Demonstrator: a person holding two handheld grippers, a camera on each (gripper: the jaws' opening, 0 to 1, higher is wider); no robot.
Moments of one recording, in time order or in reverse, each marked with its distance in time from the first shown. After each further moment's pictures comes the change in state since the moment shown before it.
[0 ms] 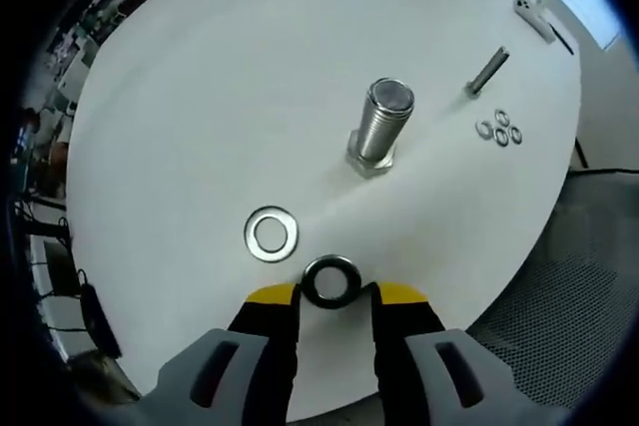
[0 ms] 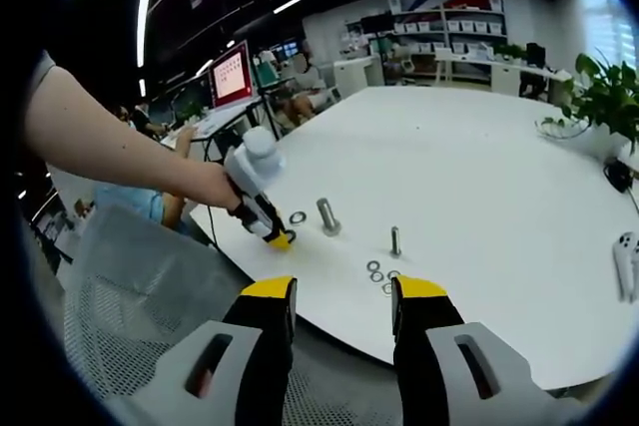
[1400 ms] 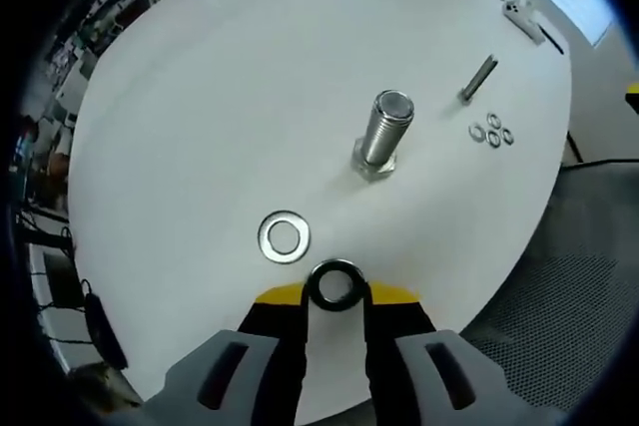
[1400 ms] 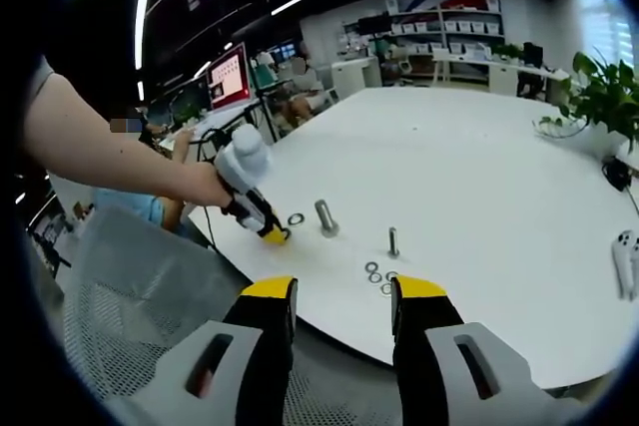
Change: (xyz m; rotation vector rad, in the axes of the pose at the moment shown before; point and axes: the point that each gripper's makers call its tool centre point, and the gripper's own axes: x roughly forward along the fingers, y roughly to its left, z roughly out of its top) left arm -0.013 0.005 0.004 0.052 -0.073 -0.013; right arm -0.001 -0.002 0.001 0.004 -0.006 -0.007
